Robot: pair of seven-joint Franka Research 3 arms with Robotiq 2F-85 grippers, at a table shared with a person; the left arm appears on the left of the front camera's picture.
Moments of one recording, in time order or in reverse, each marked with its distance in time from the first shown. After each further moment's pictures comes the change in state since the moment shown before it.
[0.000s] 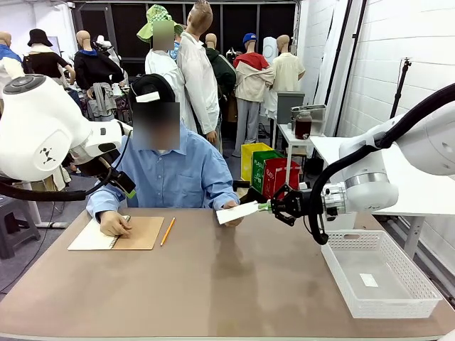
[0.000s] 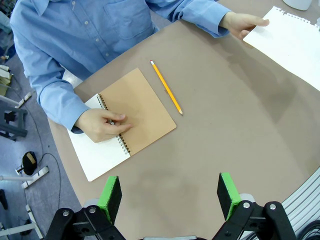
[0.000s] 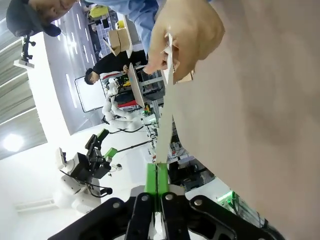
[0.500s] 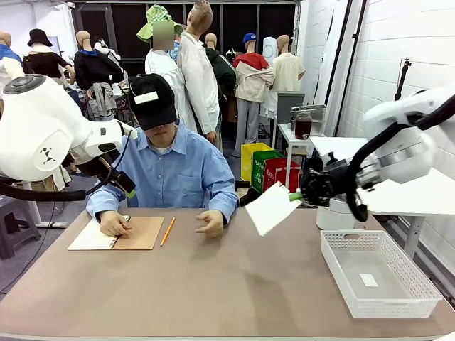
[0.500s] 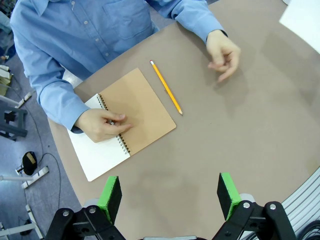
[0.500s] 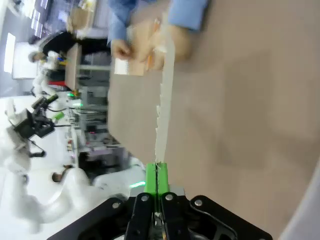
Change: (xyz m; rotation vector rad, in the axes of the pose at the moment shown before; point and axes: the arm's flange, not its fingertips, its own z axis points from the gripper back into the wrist) left arm 0.000 0.000 0.000 0.000 0.000 0.000; right arm -0.022 0.062 0.105 -0.364 -0.003 0.435
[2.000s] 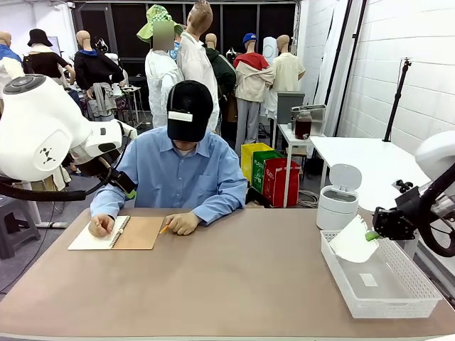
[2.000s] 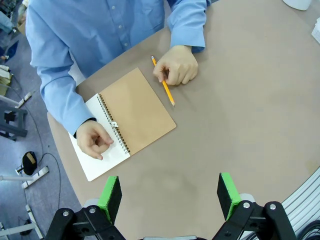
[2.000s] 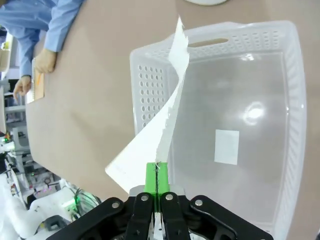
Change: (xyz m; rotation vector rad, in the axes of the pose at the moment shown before) left arm 0.000 0.000 0.000 0.000 0.000 0.000; right arm -0.077 -0.118 0.090 -0.364 -0.144 -0.107
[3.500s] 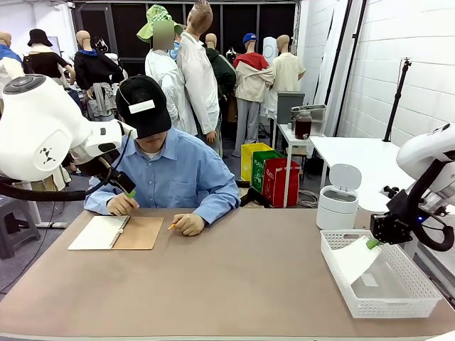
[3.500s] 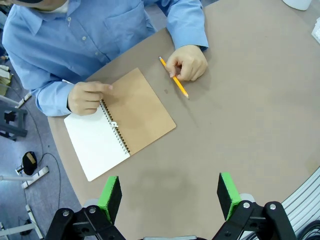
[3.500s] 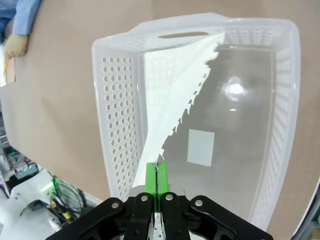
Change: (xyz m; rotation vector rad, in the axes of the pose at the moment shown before) left arm 0.000 0.000 0.000 0.000 0.000 0.000; right arm 0.034 -0.012 -0.021 -0.110 0.159 0.038
